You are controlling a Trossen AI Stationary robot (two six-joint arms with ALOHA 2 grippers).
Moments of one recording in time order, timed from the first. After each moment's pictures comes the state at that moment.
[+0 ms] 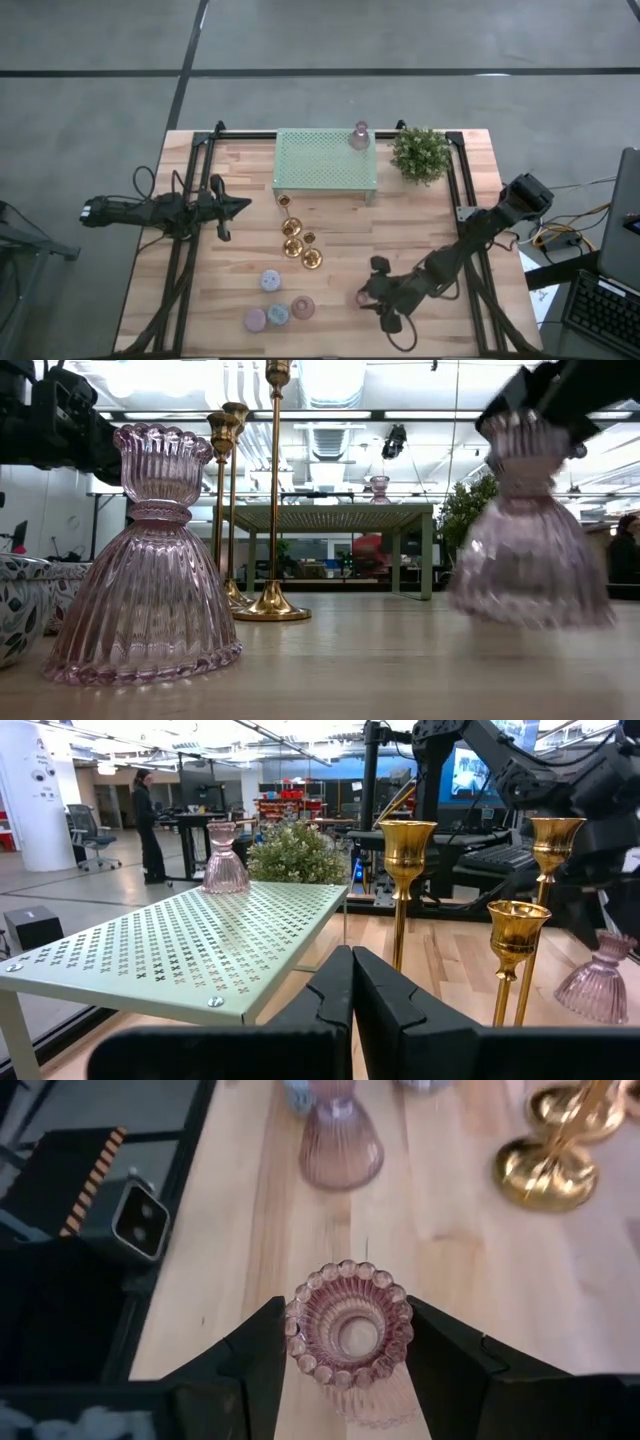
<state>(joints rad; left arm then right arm) -0.11 0.03 0.01 0.06 -0.35 0.03 0.66 1.61 0.92 -0.05 0.32 0.55</state>
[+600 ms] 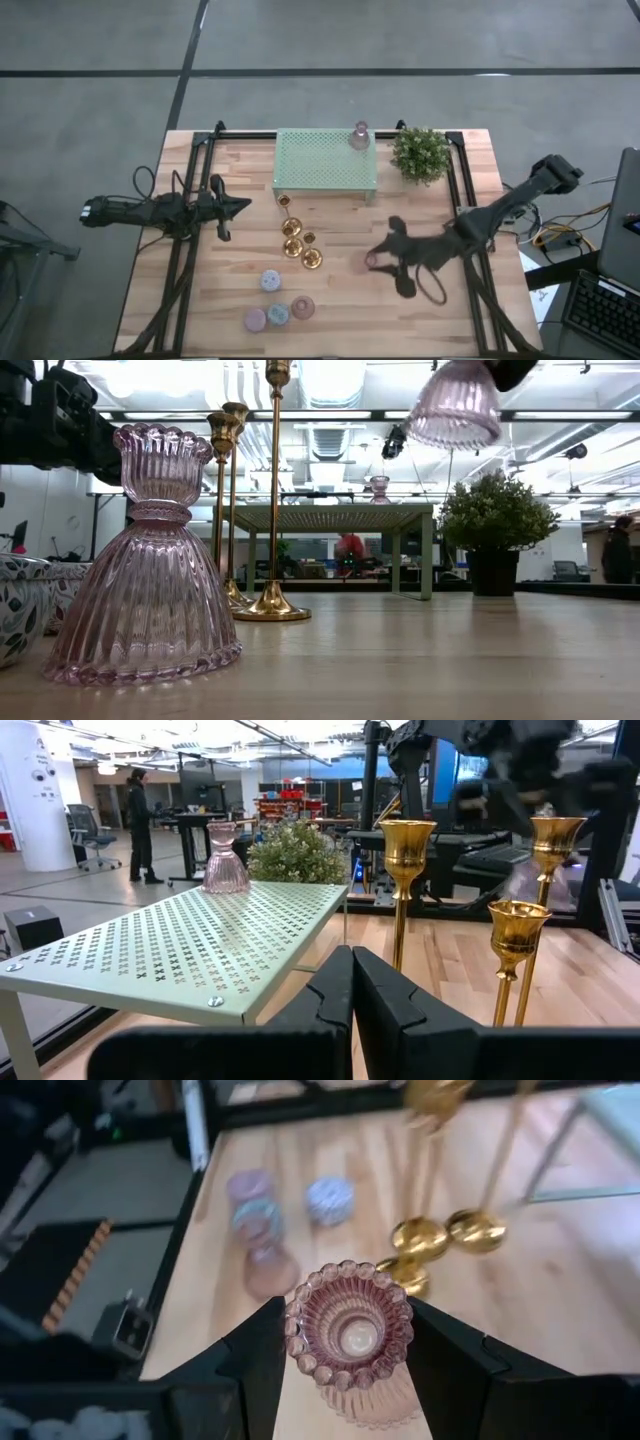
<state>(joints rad) -0.11 0.03 0.01 0.06 -0.35 0.03 0.53 1.22 0.92 -0.26 0.37 0.44</state>
